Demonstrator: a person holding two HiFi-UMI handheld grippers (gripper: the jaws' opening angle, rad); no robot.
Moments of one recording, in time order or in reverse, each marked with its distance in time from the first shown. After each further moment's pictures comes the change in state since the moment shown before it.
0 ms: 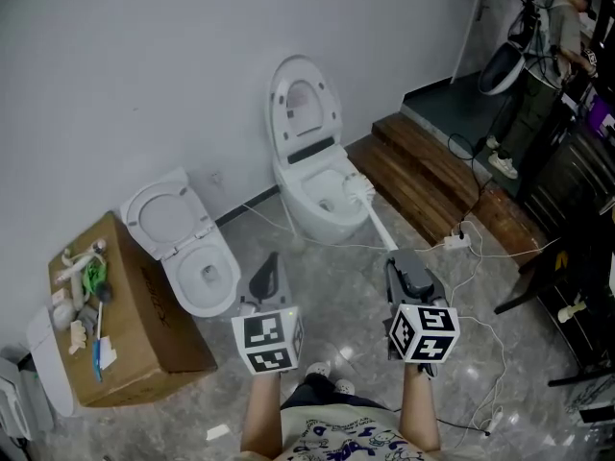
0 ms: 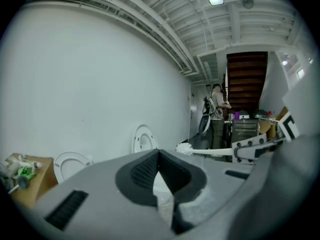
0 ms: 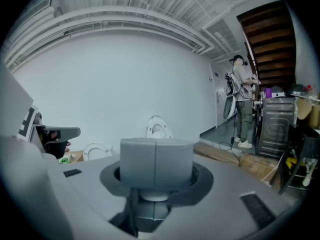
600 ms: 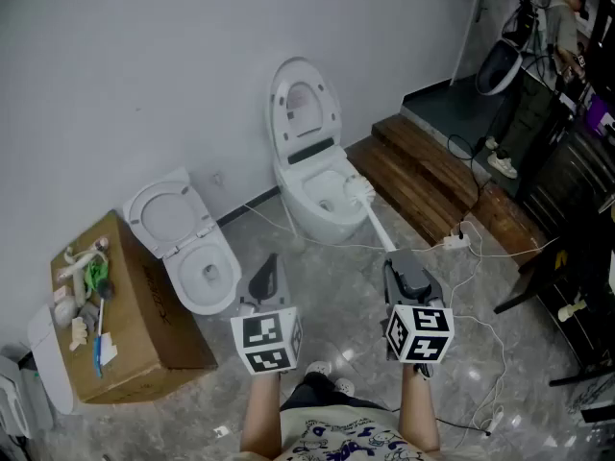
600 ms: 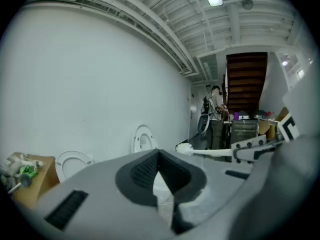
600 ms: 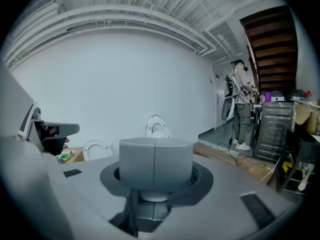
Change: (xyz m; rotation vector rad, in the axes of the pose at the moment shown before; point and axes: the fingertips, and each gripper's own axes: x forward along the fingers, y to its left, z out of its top) left arm -0.021 -0.010 -0.004 -0.004 -0.001 0.005; right arm -0.020 -0.001 -0.007 -0.035 0.009 -0.009
